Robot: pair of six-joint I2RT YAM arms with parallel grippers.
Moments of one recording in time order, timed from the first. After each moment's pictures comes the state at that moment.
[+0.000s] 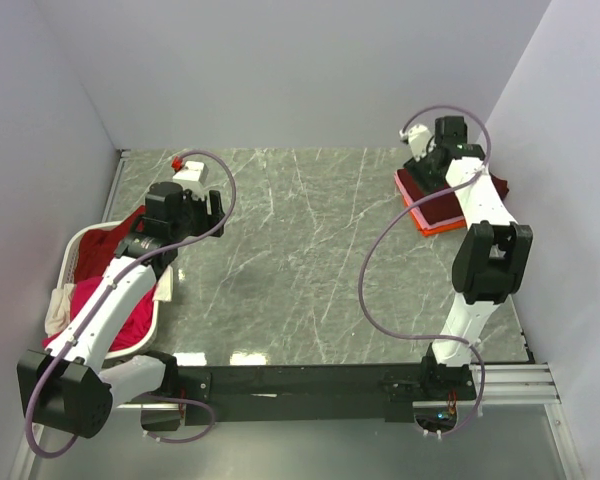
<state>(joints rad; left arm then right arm) -0.26 1.11 0.94 -0.30 0.03 -0.12 -0.04 1.89 1.74 -0.74 0.05 -0.69</state>
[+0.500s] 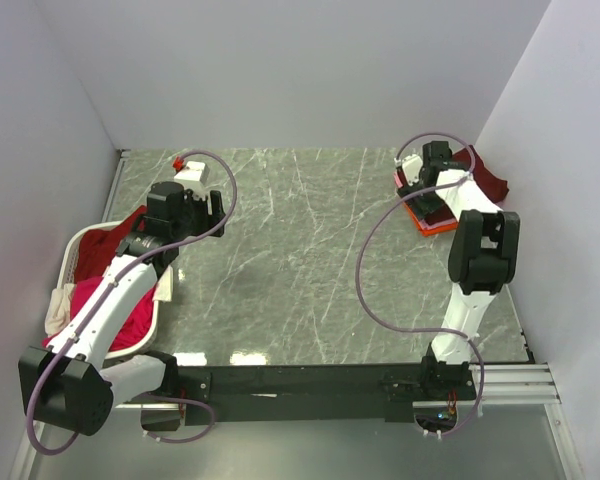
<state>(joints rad) -0.26 1.12 0.94 -0.30 0.03 -0.12 -0.04 1.97 1.56 -0.70 0.08 -0.63</state>
